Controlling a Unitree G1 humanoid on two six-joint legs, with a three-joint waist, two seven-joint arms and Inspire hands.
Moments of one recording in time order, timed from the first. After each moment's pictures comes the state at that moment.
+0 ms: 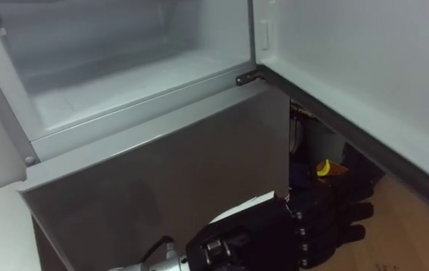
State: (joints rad) left arm -0.42 0.19 -0.56 -0.13 -0.70 0.21 -0.50; right arm 0.02 -0.31 0.12 1.21 0.47 0.06 0.18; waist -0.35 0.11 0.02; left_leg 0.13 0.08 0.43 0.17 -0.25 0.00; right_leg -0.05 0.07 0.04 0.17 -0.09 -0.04
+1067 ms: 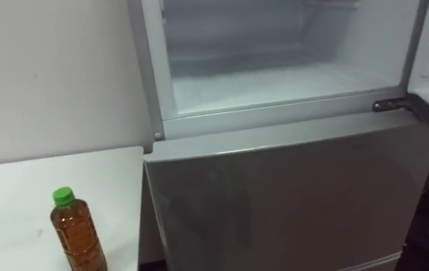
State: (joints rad) left arm 0.20 0.33 -0.33 0.04 -0.37 0.18 -0.50; right arm 0.02 -0.23 0.13 1.20 0.51 0.04 0.16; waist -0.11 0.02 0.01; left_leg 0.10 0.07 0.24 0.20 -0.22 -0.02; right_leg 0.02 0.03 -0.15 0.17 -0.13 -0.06
